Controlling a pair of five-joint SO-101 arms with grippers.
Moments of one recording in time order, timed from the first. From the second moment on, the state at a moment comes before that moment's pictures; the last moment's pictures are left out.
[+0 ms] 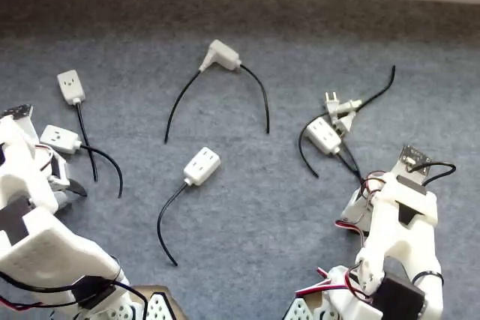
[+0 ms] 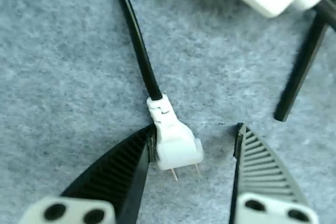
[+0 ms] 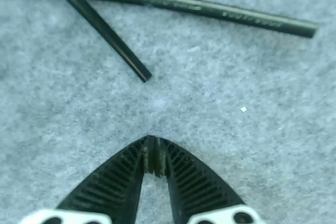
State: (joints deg) left arm -42.1 16.0 17.5 72.8 -14.6; right arm 23.0 -17.3 59.6 54.1 -5.1
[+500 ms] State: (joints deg) left arm -30.6 9.4 17.9 73.8 -5.7; right arm 23.0 -17.3 59.6 54.1 -5.1
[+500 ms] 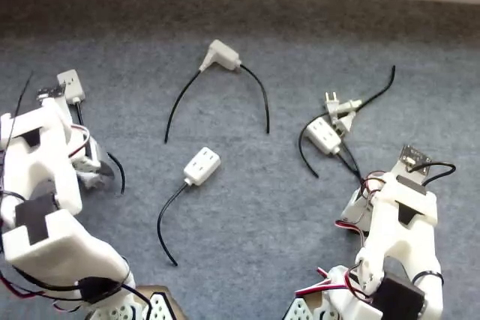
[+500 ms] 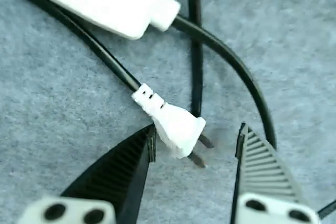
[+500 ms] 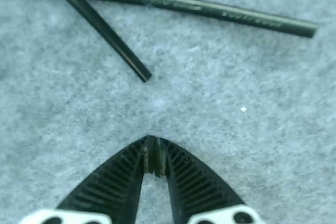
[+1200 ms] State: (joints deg) left arm -29.2 -3.7 32.5 59.2 -1.2; right arm 22.2 -17.3 59.6 54.1 -5.0
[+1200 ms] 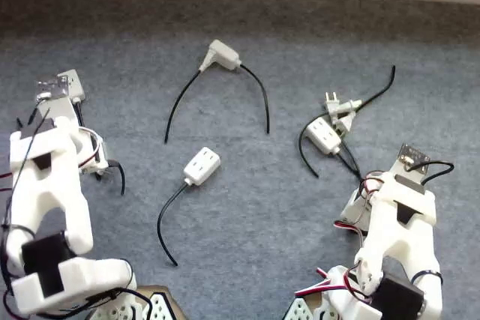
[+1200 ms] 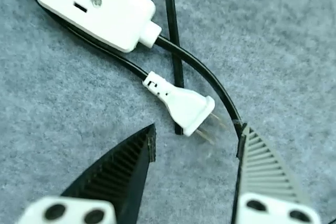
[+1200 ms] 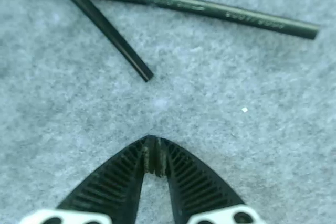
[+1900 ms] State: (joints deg) left arm -31.5 30.5 -4.3 83.6 7.0; right arm 22.2 -17.3 59.6 54.1 -5.0
